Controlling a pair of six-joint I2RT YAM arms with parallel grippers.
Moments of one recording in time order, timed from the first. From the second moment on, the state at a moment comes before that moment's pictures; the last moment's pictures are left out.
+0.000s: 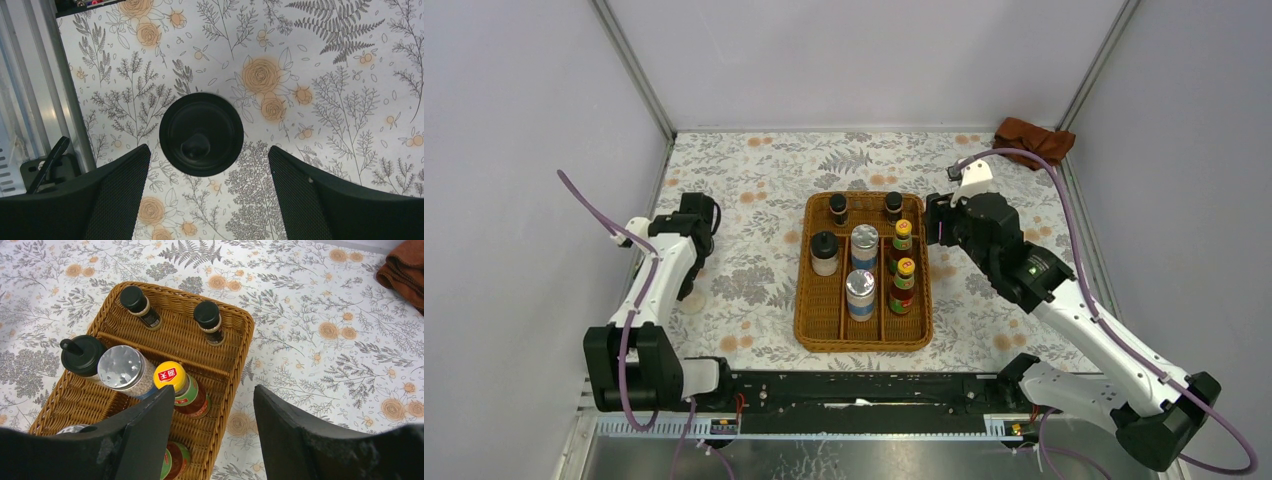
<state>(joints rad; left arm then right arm) 0.04 1.27 0.97 -1.09 -0.71 -1.24 0.67 0.98 1.00 -0.41 0.32 0.18</state>
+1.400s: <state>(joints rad) 0.12 1.32 0.96 -0.96 -0.60 -1.08 0.67 1.01 1.00 -0.40 0.32 0.17</state>
